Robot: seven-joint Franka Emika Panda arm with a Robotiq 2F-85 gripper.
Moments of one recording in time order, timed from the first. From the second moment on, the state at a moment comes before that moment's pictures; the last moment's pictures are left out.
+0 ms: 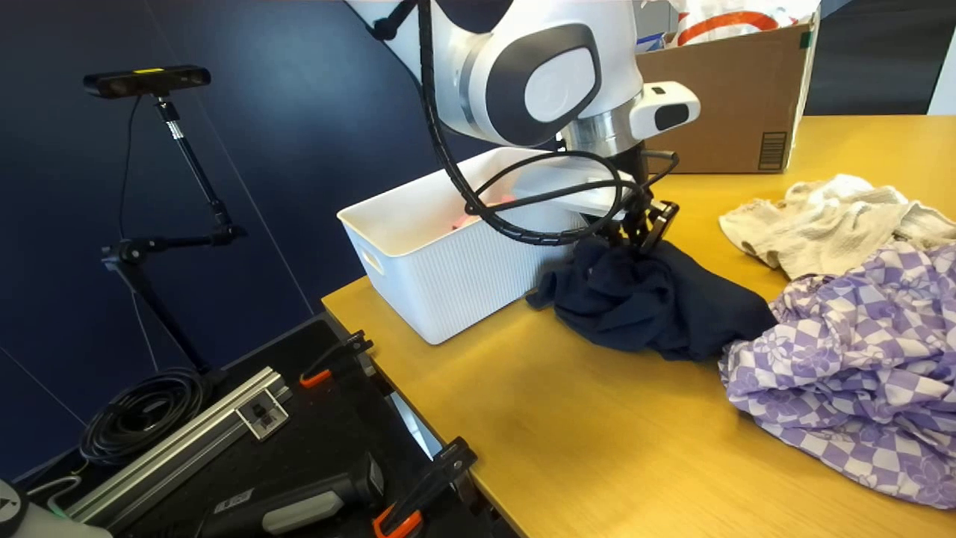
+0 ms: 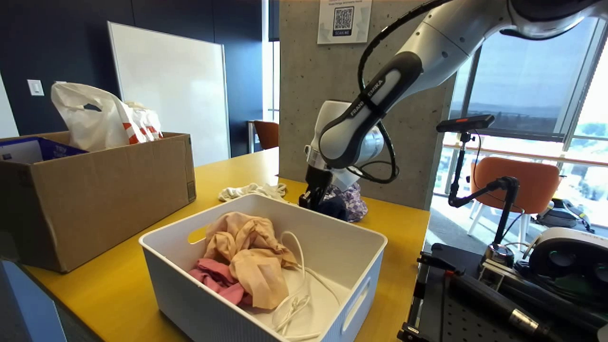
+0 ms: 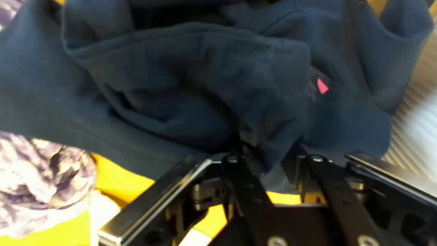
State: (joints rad) arm -0.15 0.64 0.05 -1.88 0.00 2.75 -0.21
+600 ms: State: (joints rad) arm -0.13 0.30 0.07 -1.87 0.00 2.56 -0.22
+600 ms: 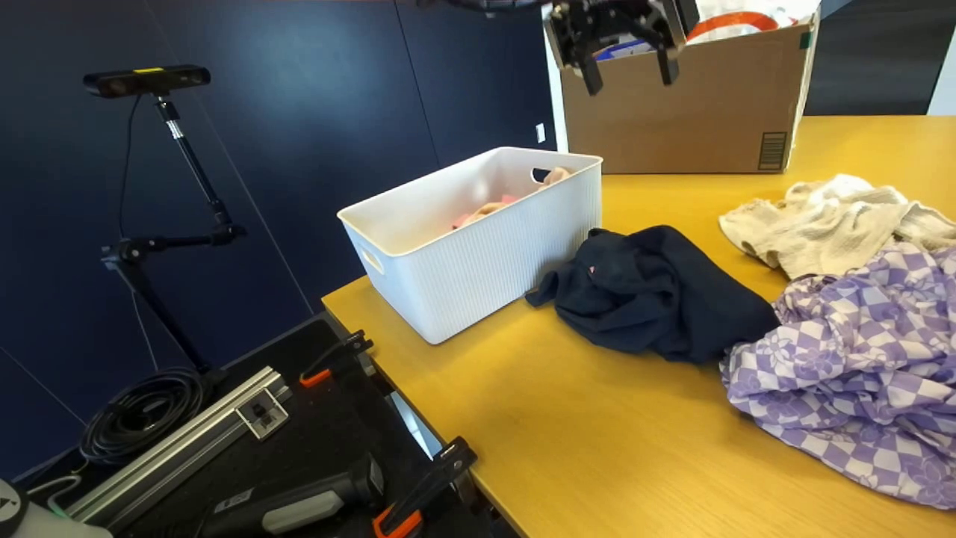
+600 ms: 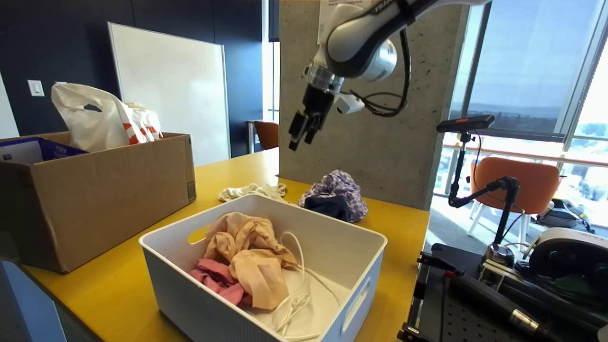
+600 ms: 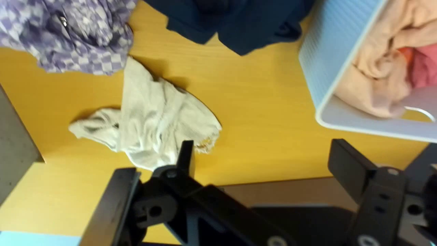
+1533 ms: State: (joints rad) arm 0.08 0.53 0.18 -1.56 0.12 2.21 -0.22
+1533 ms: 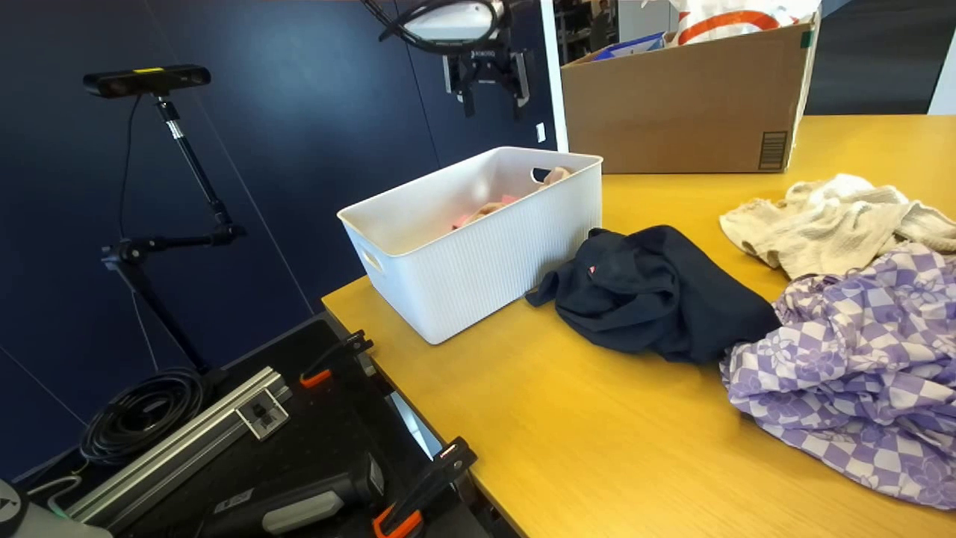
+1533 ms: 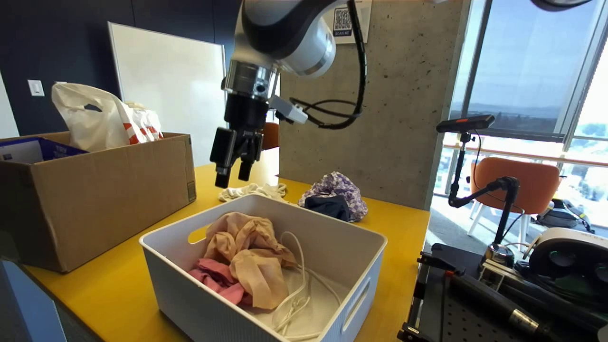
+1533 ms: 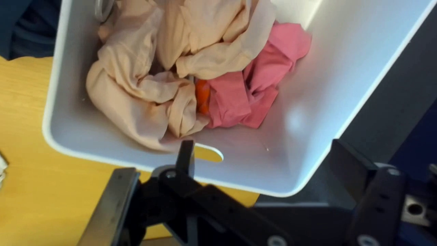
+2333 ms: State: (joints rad) arm 0.18 0.85 0.19 -1.33 0.11 2.08 -0.12
